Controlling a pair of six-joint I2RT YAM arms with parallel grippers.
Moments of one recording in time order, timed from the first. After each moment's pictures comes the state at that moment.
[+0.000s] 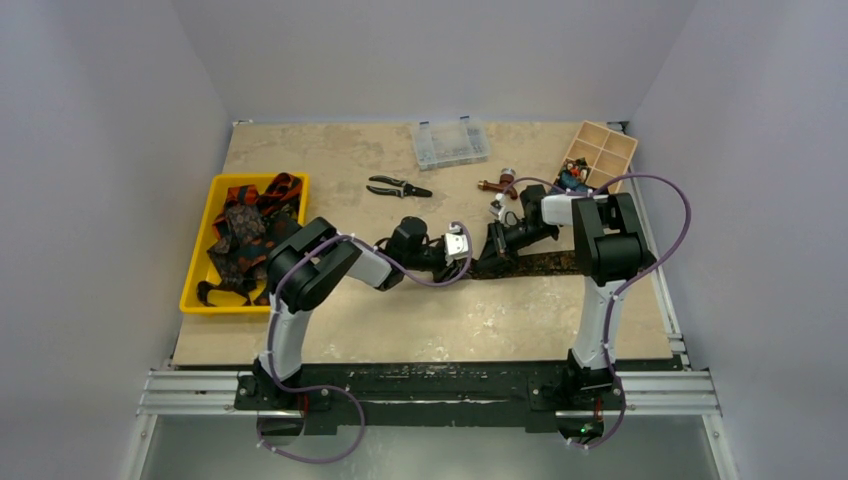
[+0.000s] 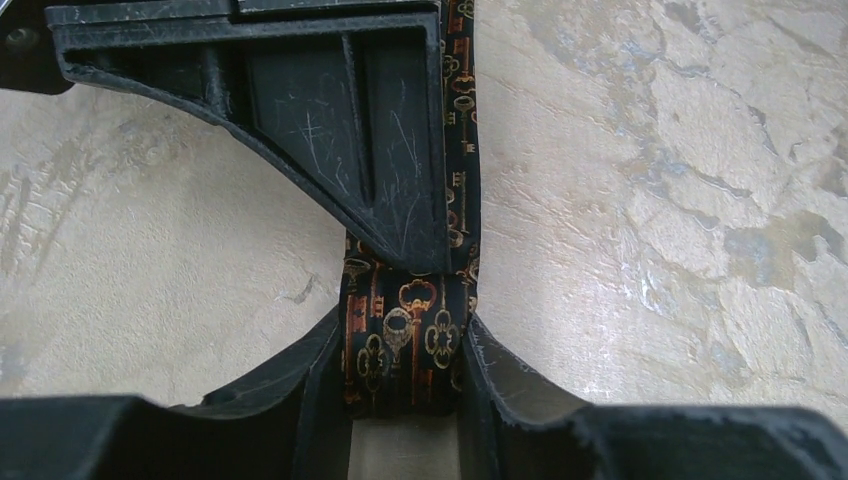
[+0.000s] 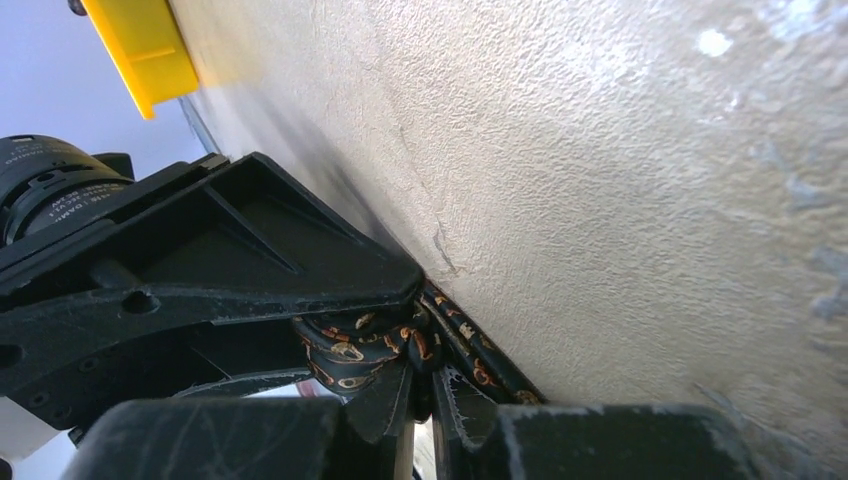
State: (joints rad) left arm -0.74 2.08 0.91 0.76 0.67 0.28; right arm 0.15 2.09 1.19 -0.66 -0.94 0.04
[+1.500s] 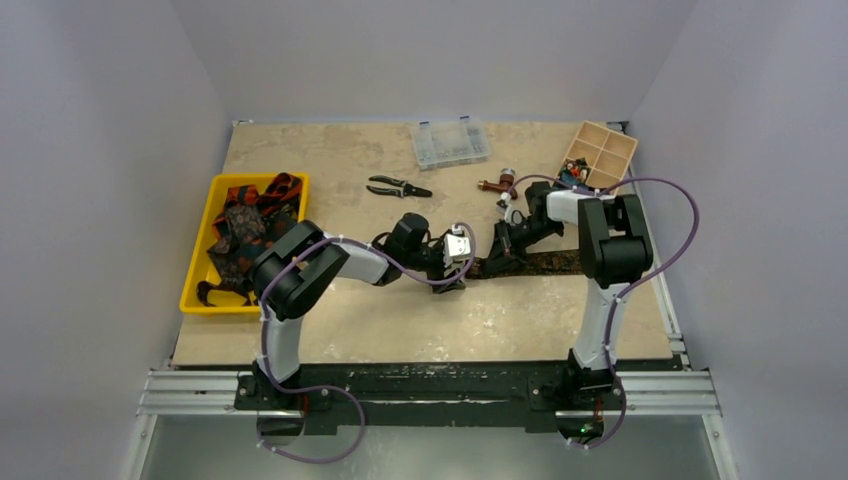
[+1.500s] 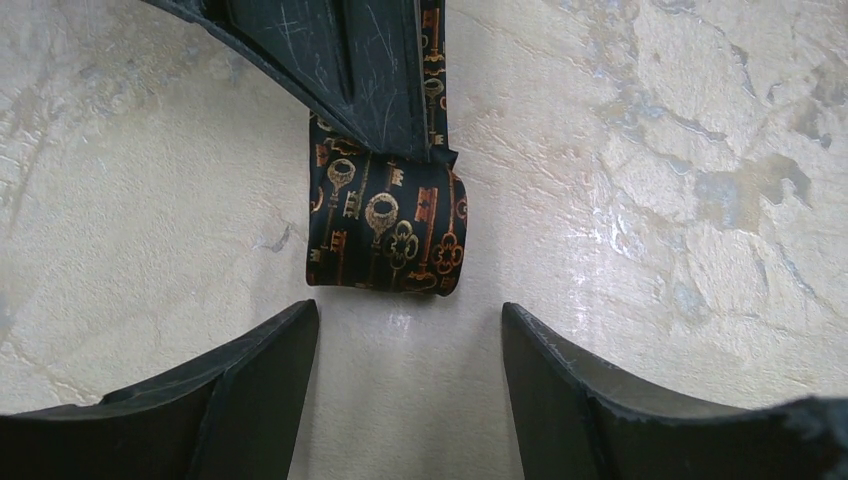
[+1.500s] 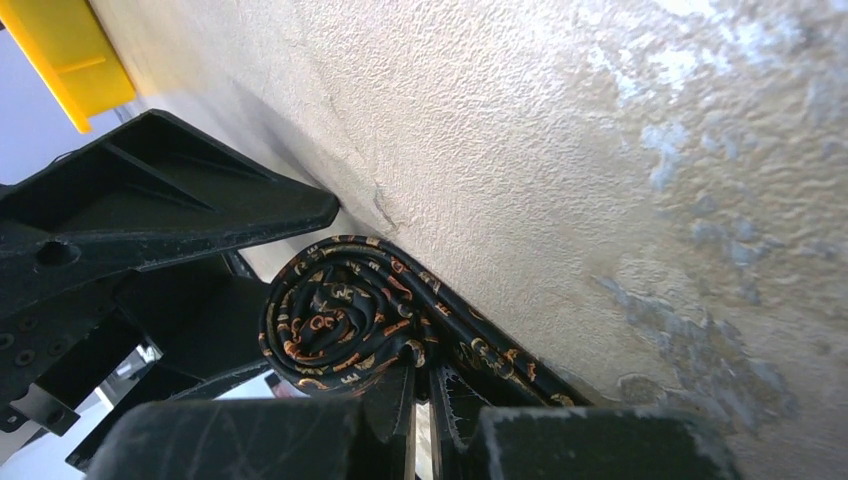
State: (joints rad) left arm -0.74 1.97 0.93 0.47 0.64 0.38; right arm 0.12 2.06 1.21 -0.75 -0.81 0.02
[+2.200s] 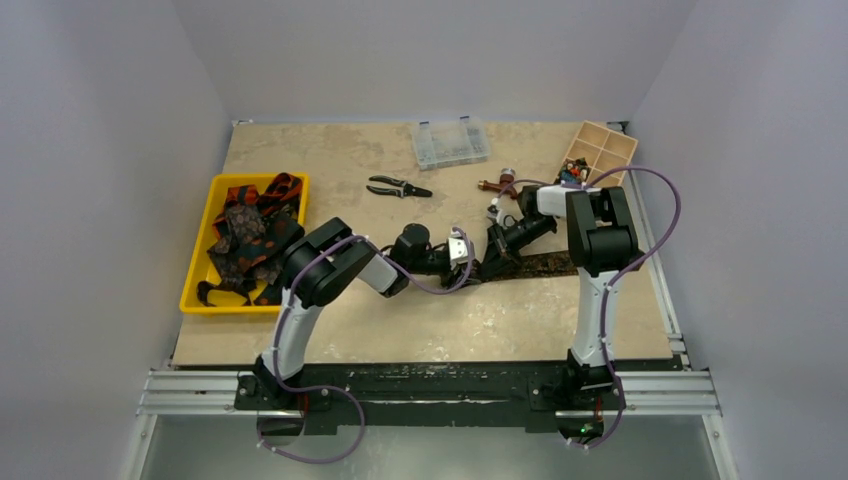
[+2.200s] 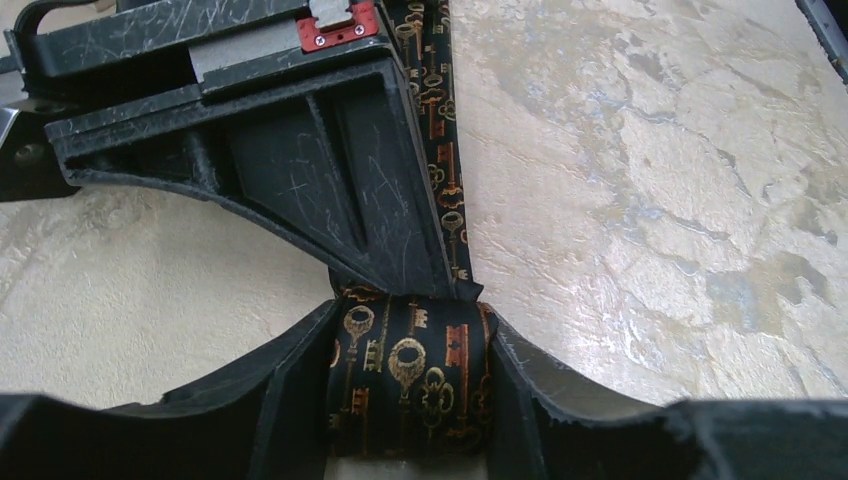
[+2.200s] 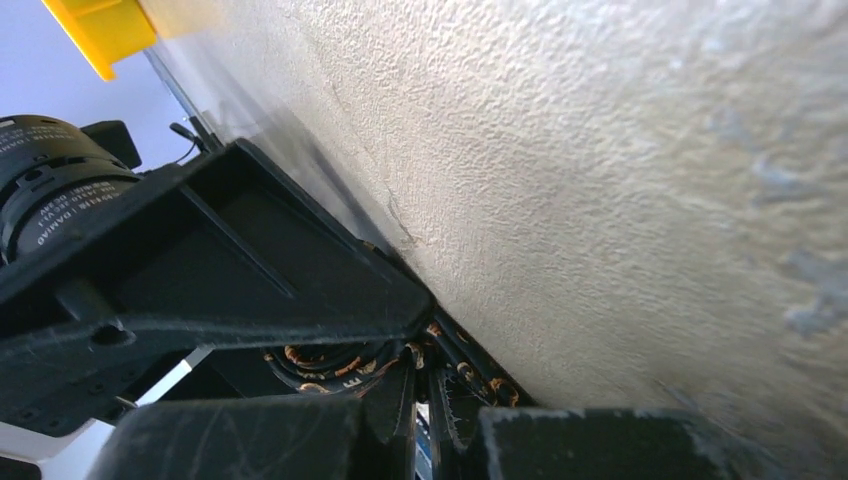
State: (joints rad) left arm -0.76 2.16 0.92 0.95 0.69 0.21; right arm 0.15 2.20 1.34 -0.94 -0.88 -0.09
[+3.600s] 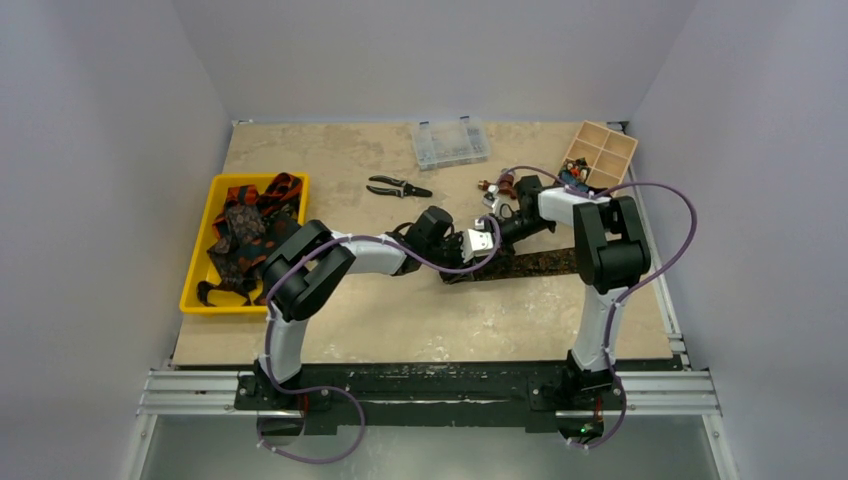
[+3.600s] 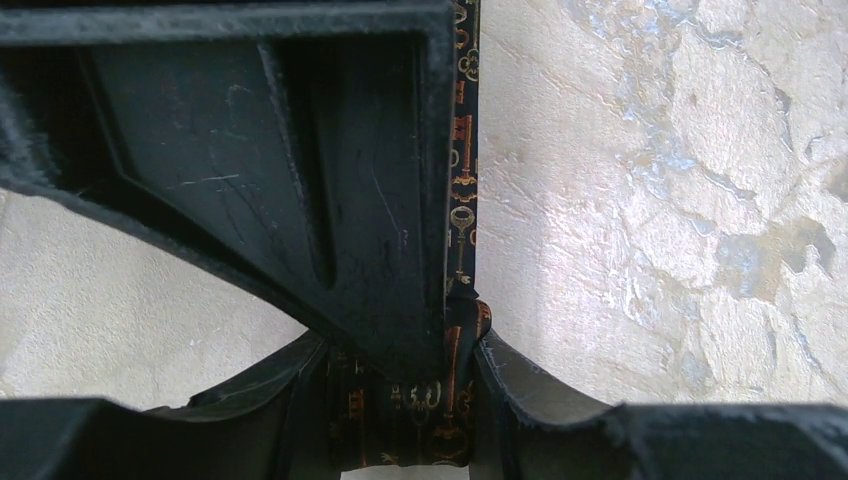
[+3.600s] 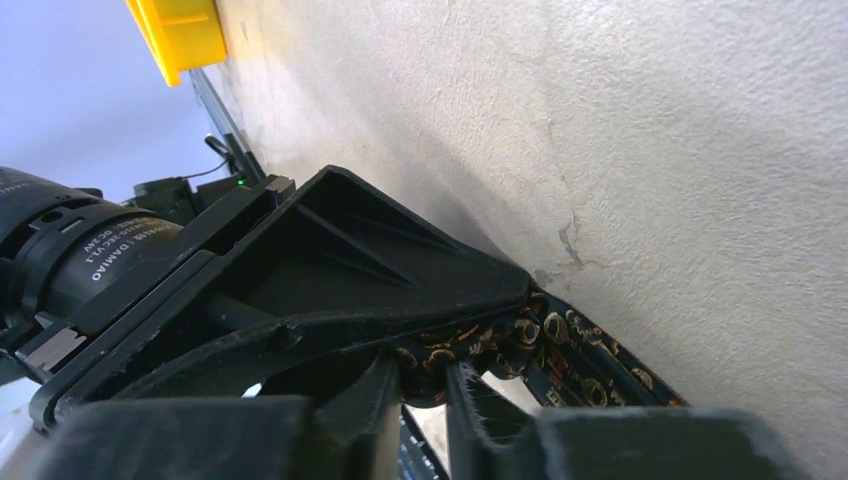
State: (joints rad) left arm -0.80 2.01 1.12 0.18 0.50 0.37; right arm 0.19 2.01 1.23 -0.72 -0.96 0.02
